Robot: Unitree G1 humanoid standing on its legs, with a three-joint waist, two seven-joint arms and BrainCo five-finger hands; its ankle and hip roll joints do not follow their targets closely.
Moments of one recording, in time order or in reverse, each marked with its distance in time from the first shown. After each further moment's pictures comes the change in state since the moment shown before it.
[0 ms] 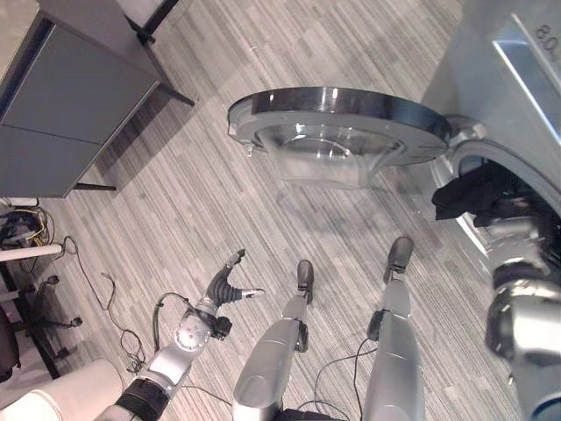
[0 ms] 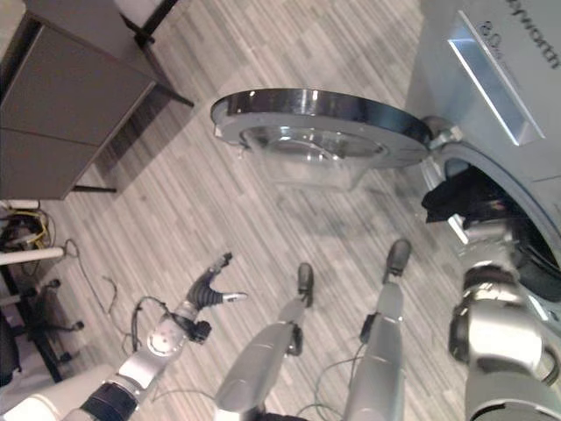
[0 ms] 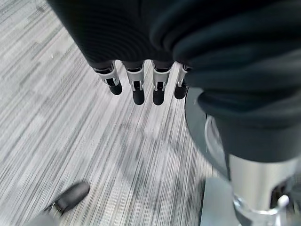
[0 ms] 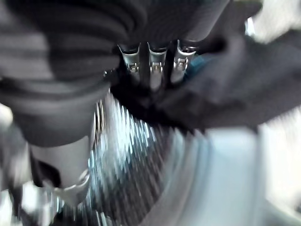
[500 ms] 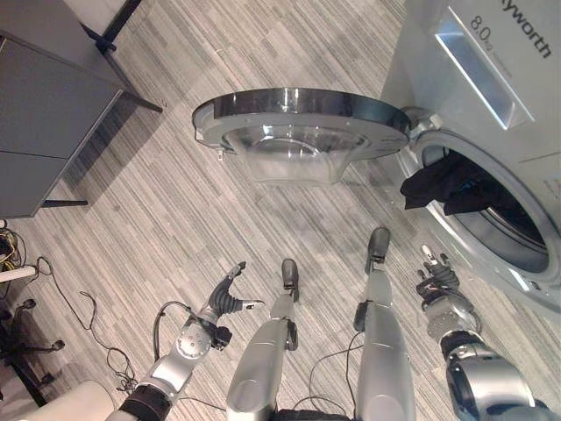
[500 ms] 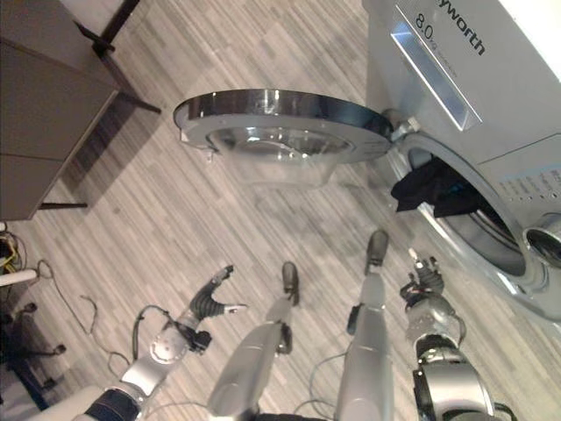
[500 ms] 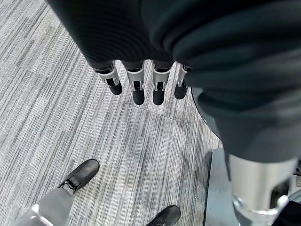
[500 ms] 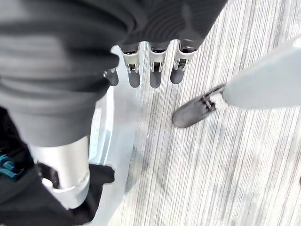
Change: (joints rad) left arm 0.019 -0.008 0.018 0.050 0.012 0.000 -0.019; right arm 0.134 0.119 0.077 0.291 -0.235 0.091 0.041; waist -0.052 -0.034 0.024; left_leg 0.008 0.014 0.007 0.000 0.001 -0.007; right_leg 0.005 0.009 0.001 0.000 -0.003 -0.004
